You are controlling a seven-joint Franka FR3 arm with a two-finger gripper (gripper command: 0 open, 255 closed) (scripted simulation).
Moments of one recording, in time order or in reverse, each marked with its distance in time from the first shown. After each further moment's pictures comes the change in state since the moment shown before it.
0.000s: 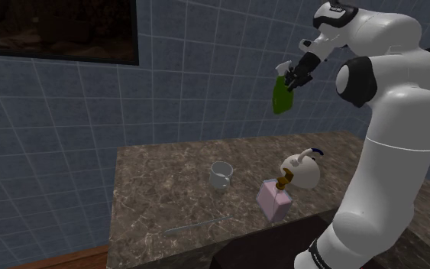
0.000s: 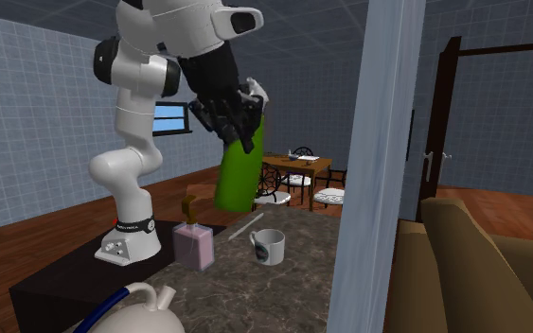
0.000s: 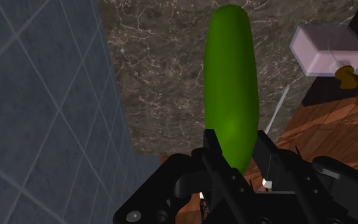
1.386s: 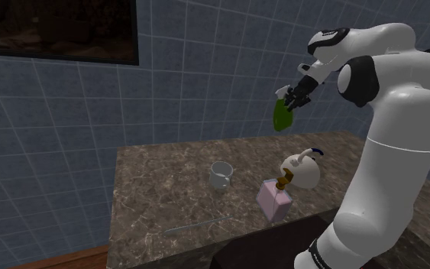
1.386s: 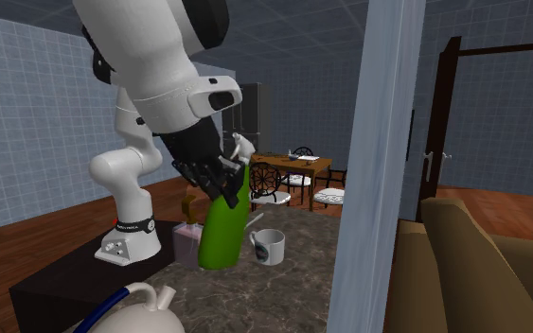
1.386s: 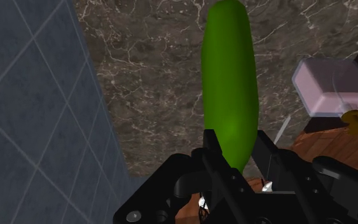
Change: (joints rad) arm 0.017 -0.014 -0.016 -0.255 -0.037 0.193 -0.149
